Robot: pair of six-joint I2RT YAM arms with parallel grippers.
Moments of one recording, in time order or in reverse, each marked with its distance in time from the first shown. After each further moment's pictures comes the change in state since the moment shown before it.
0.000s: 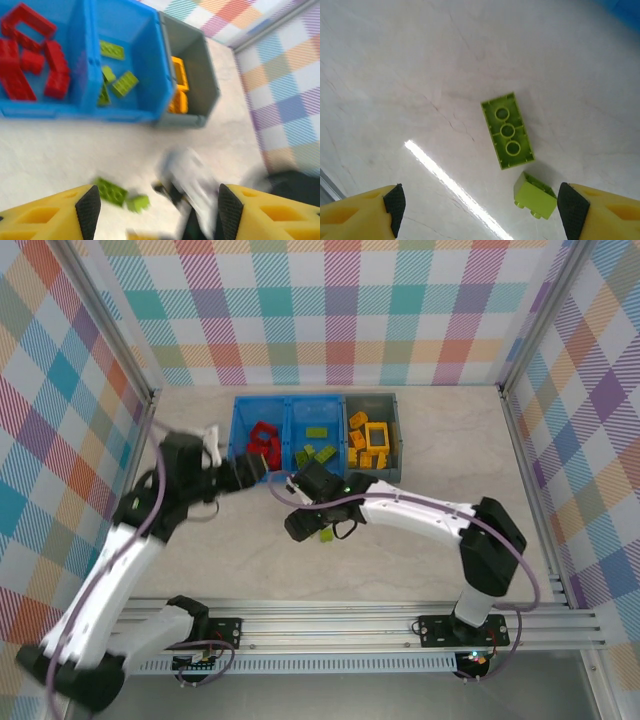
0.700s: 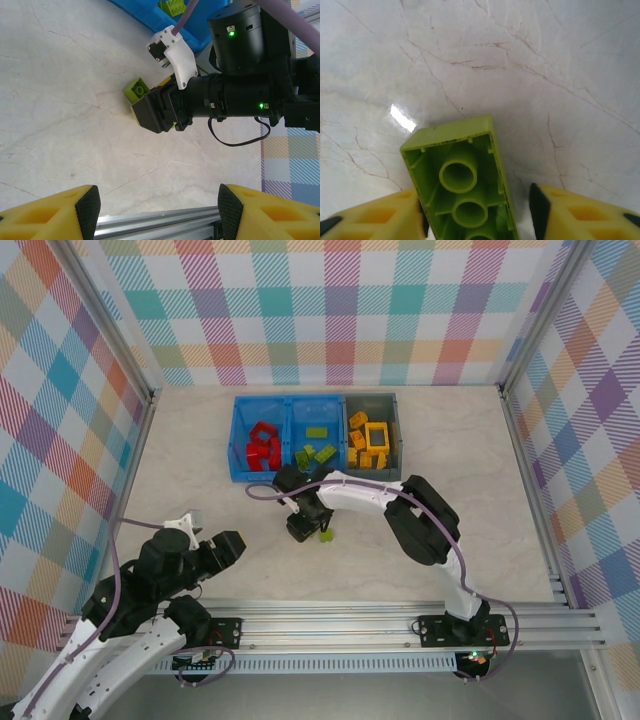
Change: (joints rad) left arm -0.249 -0.540 -0.359 -0.248 -0.196 -0.383; right arm -0.033 0.383 0.246 -0.146 0.029 -0.122
